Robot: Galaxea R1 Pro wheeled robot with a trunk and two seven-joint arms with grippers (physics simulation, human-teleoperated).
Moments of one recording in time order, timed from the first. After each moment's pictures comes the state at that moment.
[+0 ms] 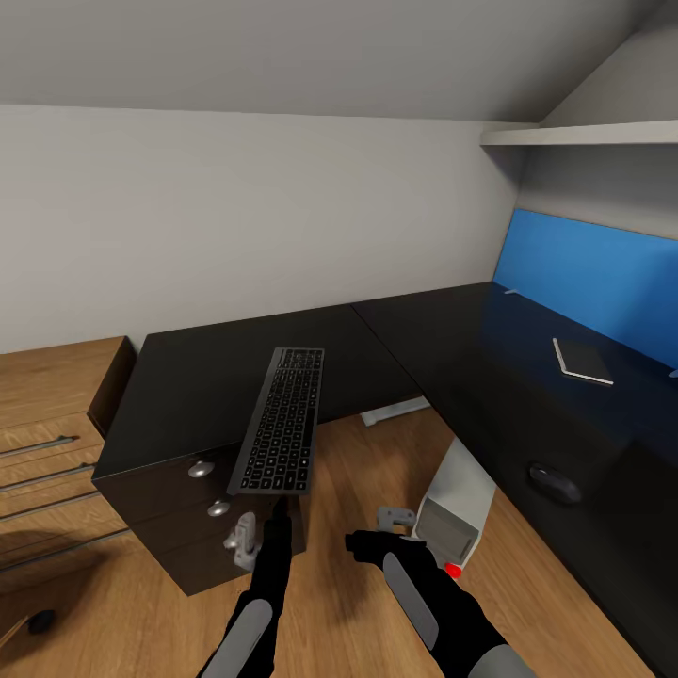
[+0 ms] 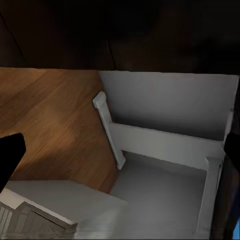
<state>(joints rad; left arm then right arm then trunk) -0.23 -0.15 -0.33 -1.11 1.51 -0.39 0.08 -0.48 0.14 0.38 -0.87 -0.50 0.49 -0.31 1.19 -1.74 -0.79</state>
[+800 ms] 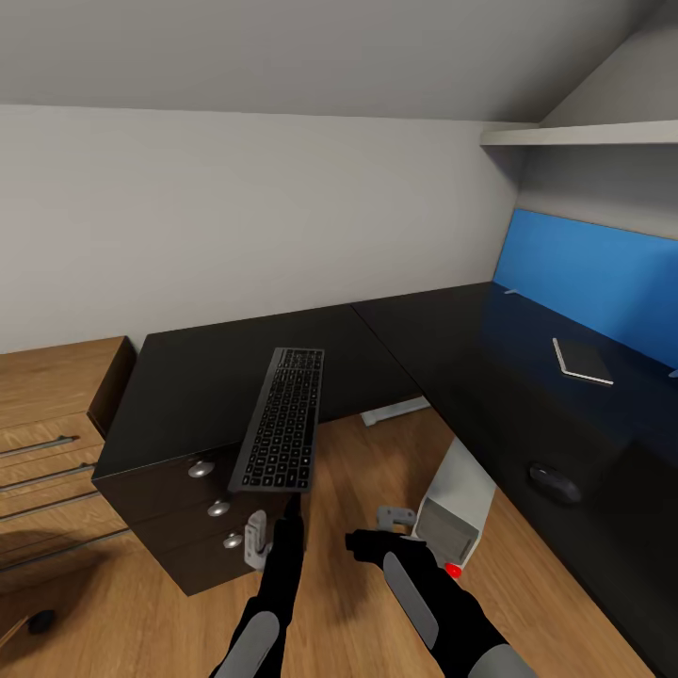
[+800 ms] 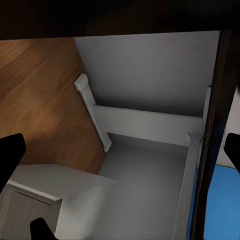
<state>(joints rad) -0.18 -0.14 -0.42 -1.21 1.51 -0.39 0.07 -0.49 0.14 0.38 -0.87 -0.50 0.49 -0.31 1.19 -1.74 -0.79</state>
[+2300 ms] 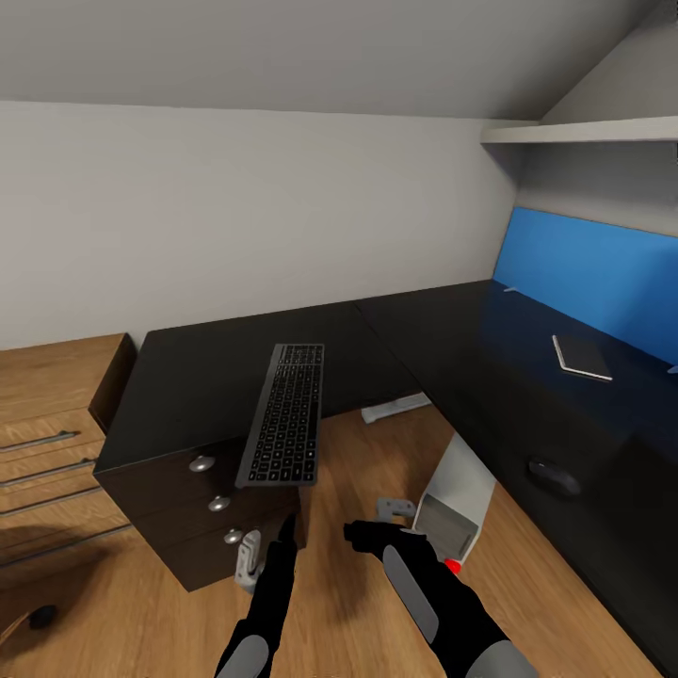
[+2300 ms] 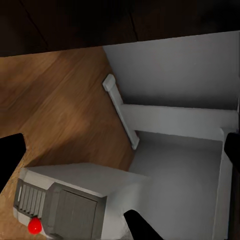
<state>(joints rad) -0.16 -0.08 -0.45 -1.14 1.51 -0.39 0.06 -0.49 0.14 0.38 -0.91 -0.50 0.49 -0.31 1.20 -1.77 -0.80</state>
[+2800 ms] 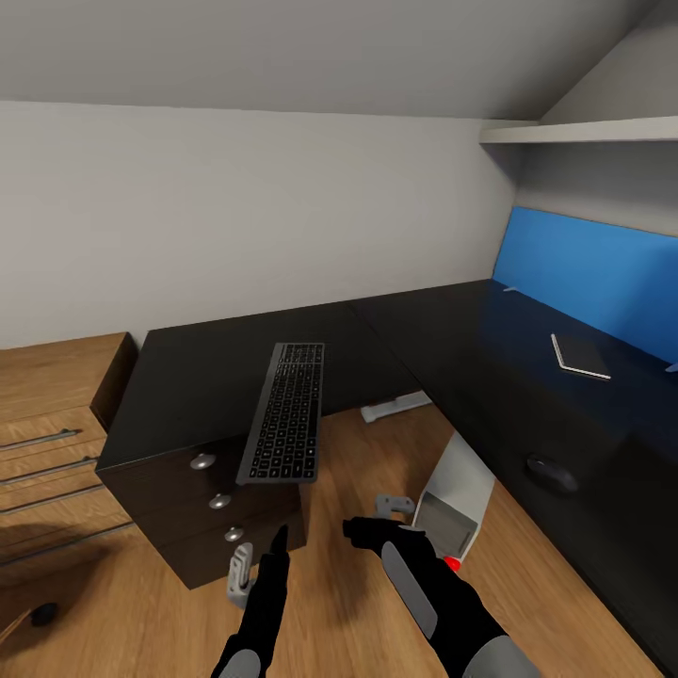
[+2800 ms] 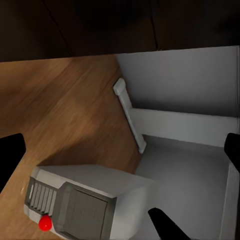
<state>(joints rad) -0.12 -0.06 -0.44 -1.17 1.53 -0.40 0.07 -0.50 0.14 0.39 -0.91 -0.50 0.49 -0.31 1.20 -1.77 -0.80</state>
